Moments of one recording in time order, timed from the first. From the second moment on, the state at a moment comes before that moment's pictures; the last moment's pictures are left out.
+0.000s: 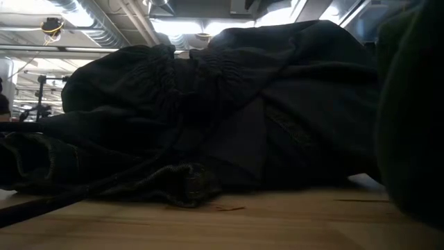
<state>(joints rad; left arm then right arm) -0.05 0.54 0.74 -0.22 -0.37 0.29 -0.08 1.88 2.33 -1.36 0.66 0.54</state>
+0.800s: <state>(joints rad) 0.07 0.82 0.74 -0.60 -0.47 0.03 0.37 1.88 2.33 -1.52 0.89 0.68</state>
